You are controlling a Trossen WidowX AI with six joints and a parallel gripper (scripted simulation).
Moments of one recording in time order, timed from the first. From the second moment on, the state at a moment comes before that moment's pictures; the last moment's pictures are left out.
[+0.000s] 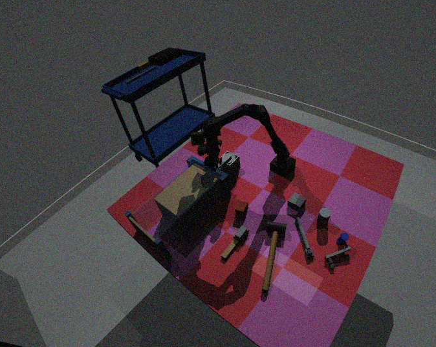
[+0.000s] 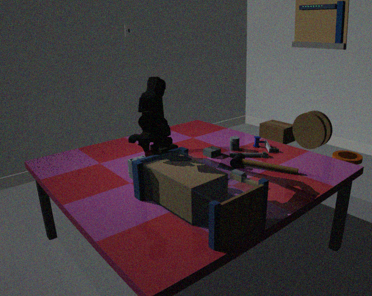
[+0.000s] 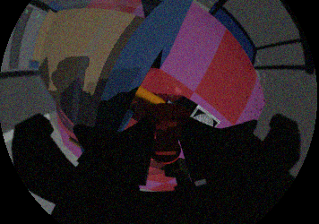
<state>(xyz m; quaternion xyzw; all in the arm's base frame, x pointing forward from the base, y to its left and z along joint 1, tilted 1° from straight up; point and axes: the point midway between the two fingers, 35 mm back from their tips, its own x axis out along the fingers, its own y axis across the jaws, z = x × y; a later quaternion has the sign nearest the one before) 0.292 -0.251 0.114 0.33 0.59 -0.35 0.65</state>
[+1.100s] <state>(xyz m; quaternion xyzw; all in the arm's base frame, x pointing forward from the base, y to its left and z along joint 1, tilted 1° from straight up) 0.284 -0.239 0.114 0.34 0.59 -0.36 0.64</state>
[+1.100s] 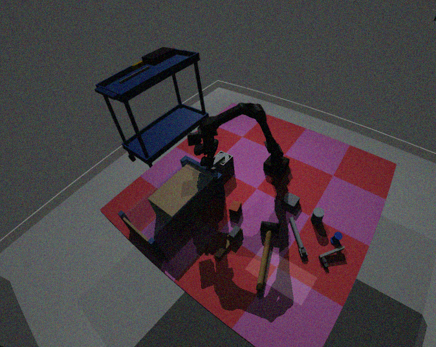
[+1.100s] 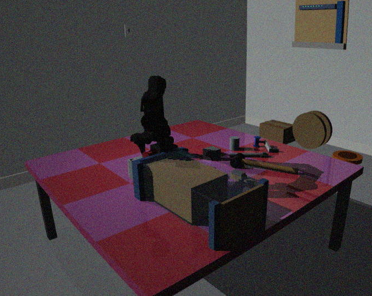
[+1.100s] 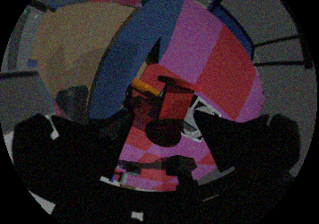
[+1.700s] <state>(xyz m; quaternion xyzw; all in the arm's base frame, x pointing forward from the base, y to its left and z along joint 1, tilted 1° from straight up) 0.279 -0.235 0.182 0.34 0.59 -0.36 0.64</state>
